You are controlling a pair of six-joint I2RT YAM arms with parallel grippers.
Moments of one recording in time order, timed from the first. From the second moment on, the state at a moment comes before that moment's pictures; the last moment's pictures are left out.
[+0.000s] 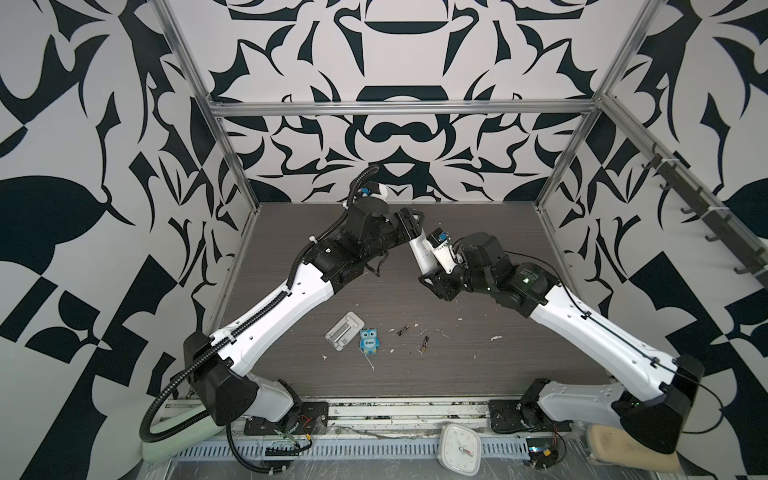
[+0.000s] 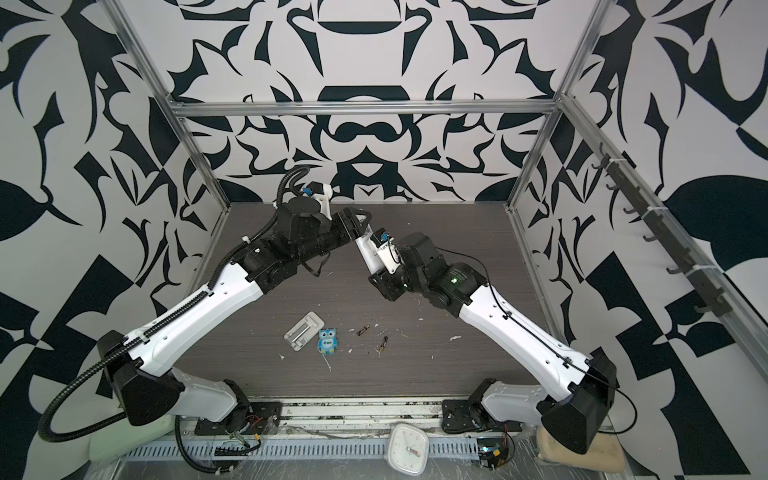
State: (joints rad) left arm -0.78 1.44 1.47 -0.35 -0.04 -0.89; right arm 0.72 1.23 1.22 -0.66 -0.12 0.04
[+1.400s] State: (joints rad) left arm -0.82 1.36 1.30 -0.21 -0.37 -0.85; right arm 0.44 1.23 1.32 -0.74 -0.39 0.38
